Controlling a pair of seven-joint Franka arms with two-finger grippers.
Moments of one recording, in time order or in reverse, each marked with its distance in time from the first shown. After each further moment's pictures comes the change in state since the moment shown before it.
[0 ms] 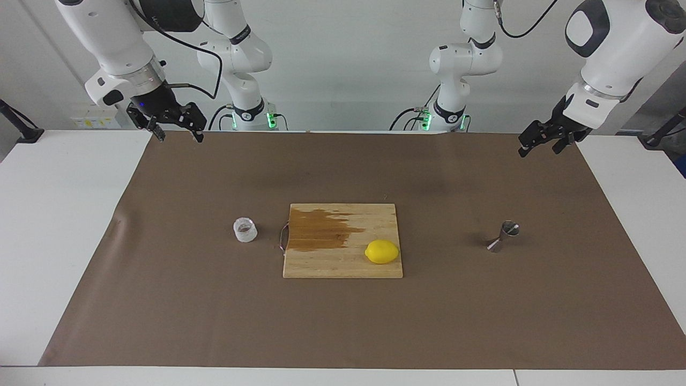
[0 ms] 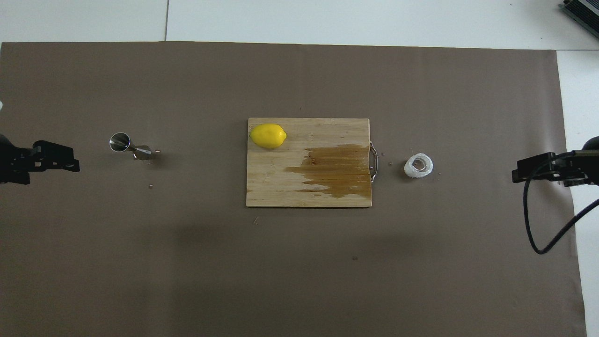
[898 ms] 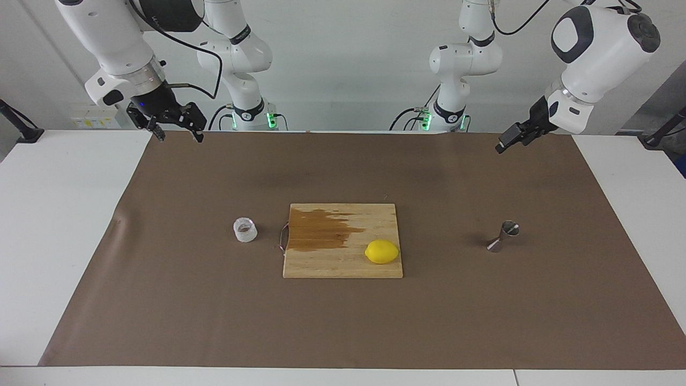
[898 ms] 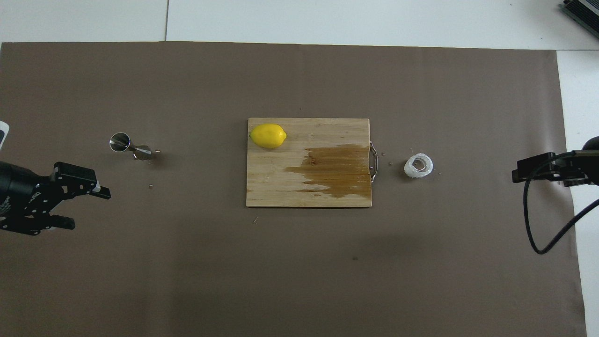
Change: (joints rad) left arm 0.057 -0.038 0.024 -0.112 -0.347 -0.158 -0.245; right arm 0.000 0.000 0.000 0.000 0.000 0.000 0.000
